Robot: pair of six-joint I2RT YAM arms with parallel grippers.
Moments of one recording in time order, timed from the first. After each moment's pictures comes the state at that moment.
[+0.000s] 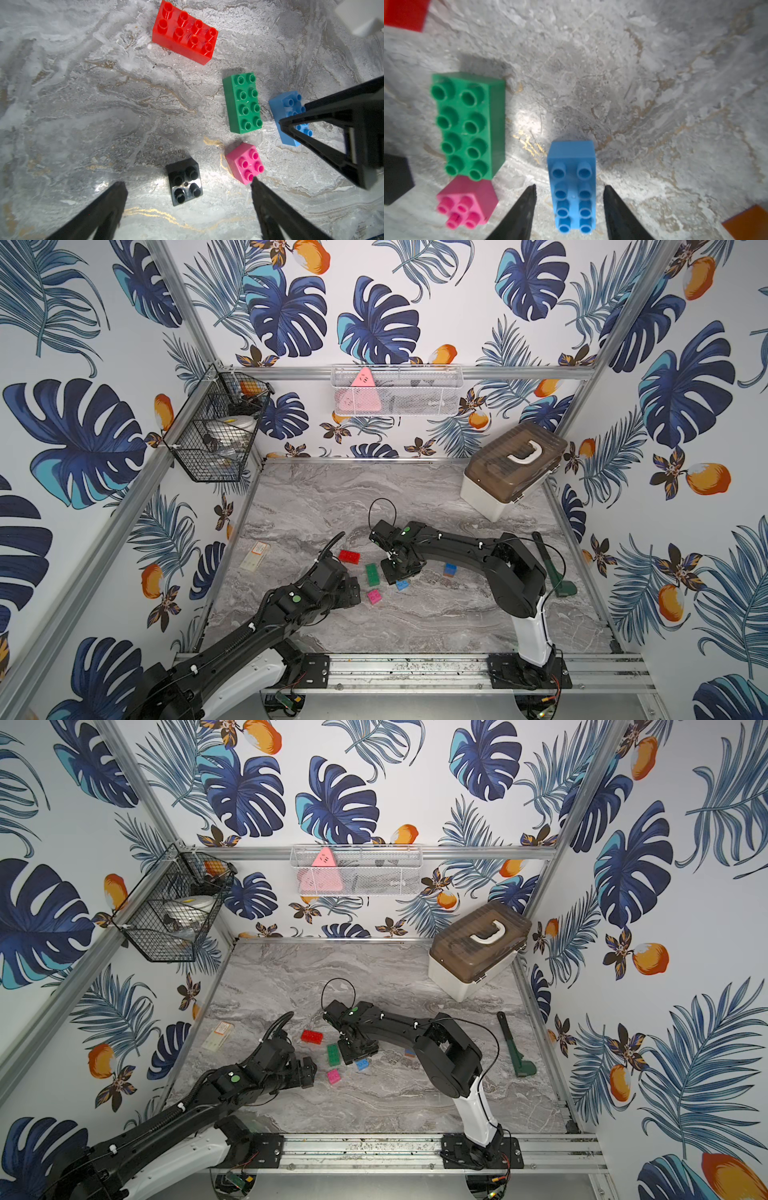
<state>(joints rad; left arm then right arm) -0.59 0.86 0.46 -0.61 -0.11 -0.78 0.95 2.07 1.53 -0.92 0.04 0.47</state>
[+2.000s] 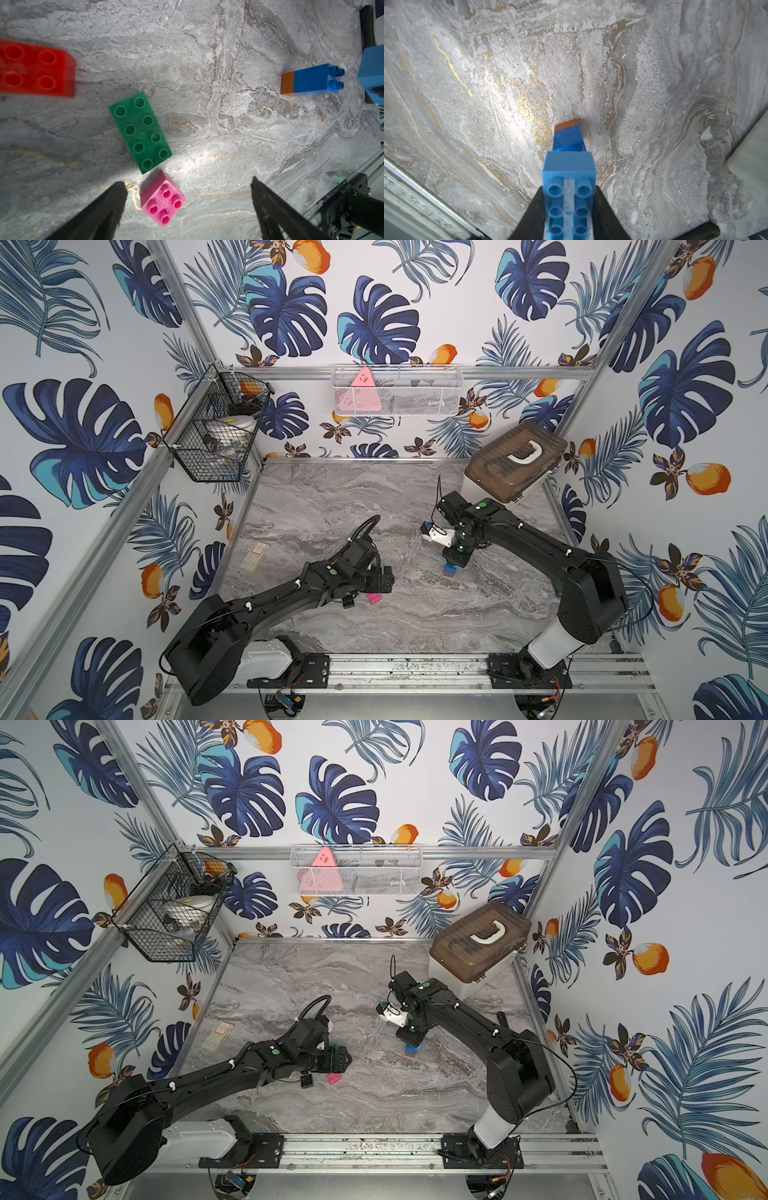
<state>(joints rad) -0.68 1.28 0.66 -0.36 0.08 -0.68 0.59 1.64 1.30 -1.09 0.05 -0.48</state>
